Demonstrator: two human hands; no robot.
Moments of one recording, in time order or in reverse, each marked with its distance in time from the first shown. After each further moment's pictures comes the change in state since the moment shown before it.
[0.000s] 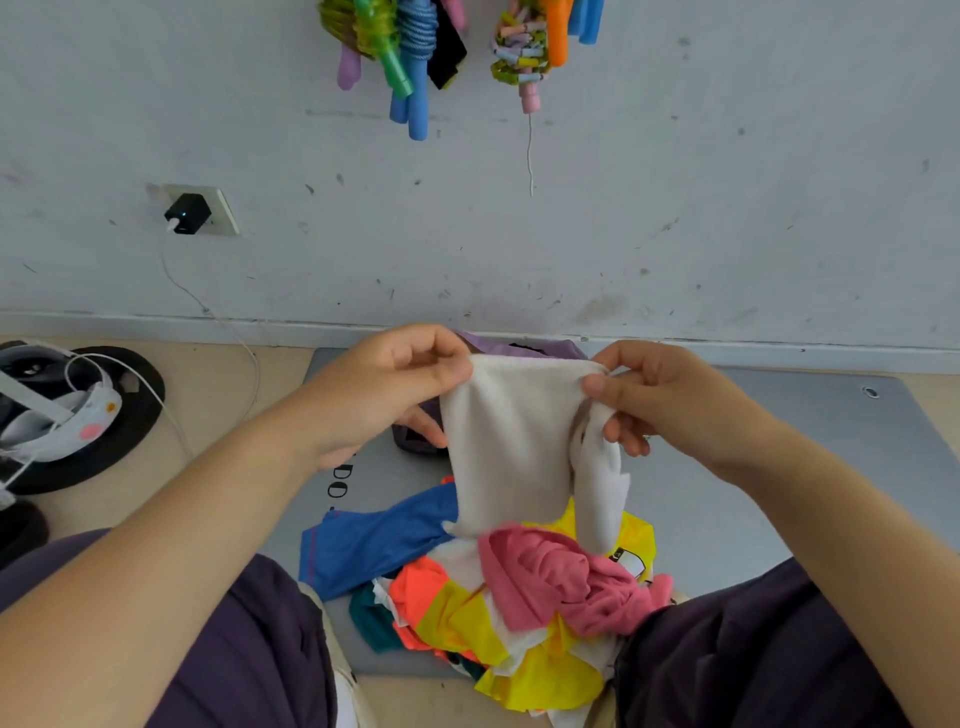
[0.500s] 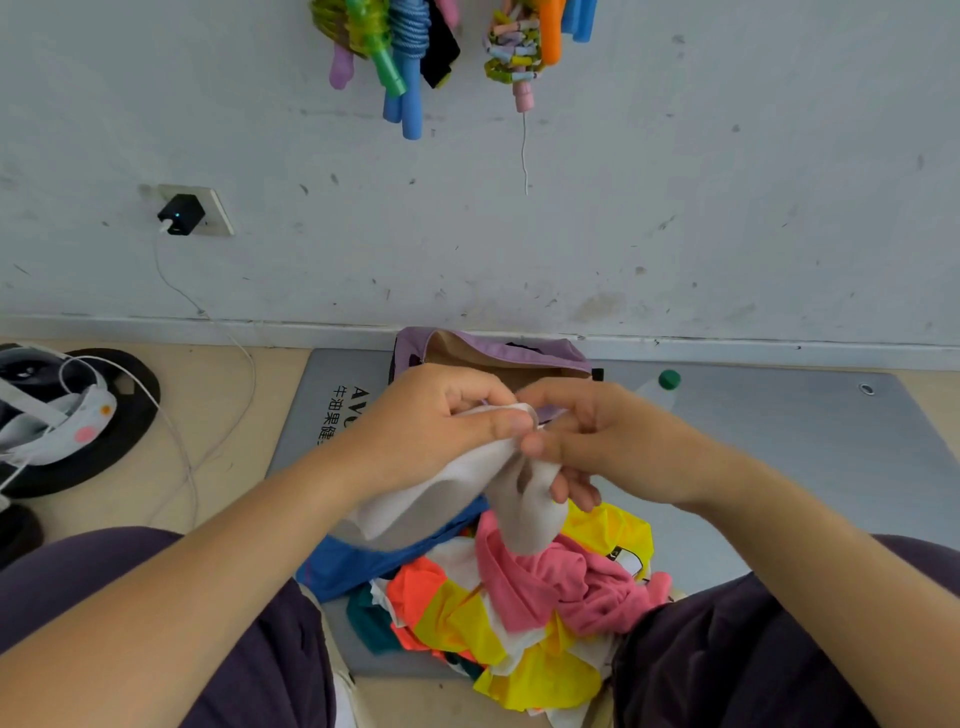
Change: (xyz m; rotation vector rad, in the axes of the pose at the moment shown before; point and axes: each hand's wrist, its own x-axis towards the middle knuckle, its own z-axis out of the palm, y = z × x) left_hand 0.000 -0.006 0.035 0.396 -0.030 0.196; right_hand -0.006 -0.002 0.033 -0.032 -0.368 -0.102
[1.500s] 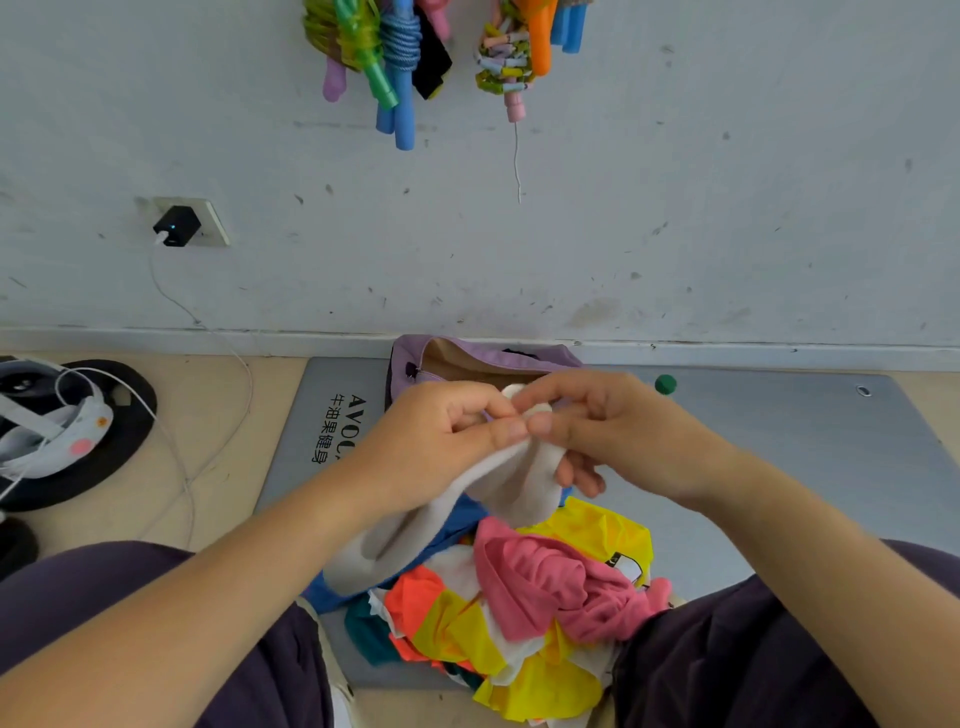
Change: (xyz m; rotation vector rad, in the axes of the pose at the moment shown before) left_hand -0.002 -0.003 0.011 -0.063 0.033 -0.015; right_hand -0.002 -0.002 -0.008 0.012 0.153 -0.013
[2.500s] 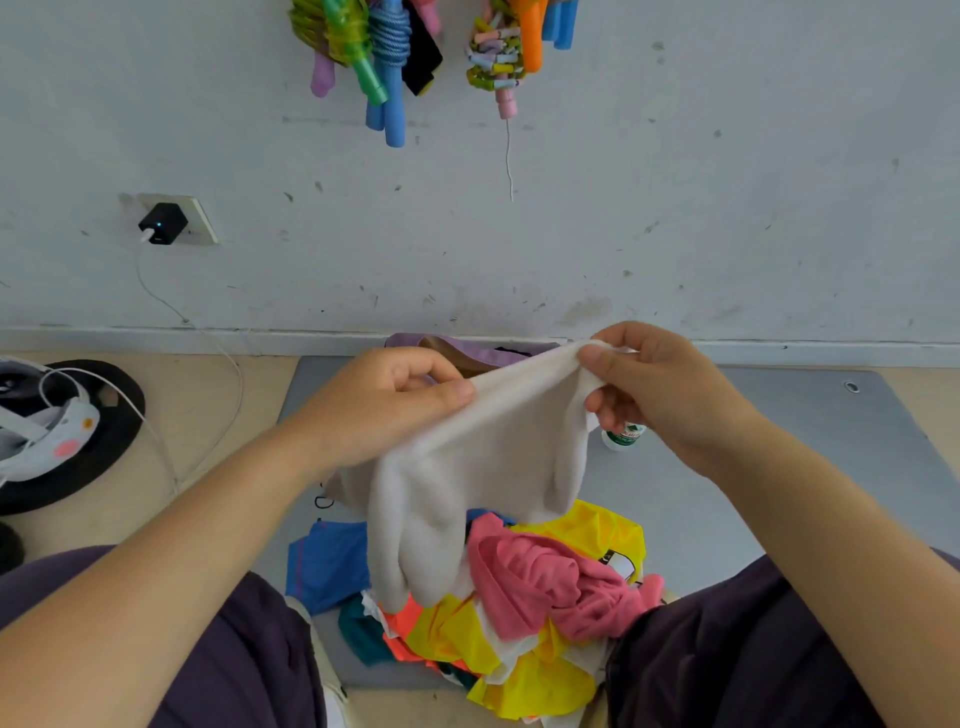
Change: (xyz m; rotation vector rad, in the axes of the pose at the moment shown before) left_hand 0.009 0.000 -0.037 -0.026 0.027 -0.185; right_hand 0.006 -0.001 -0.028 0.148 0.404 0.121
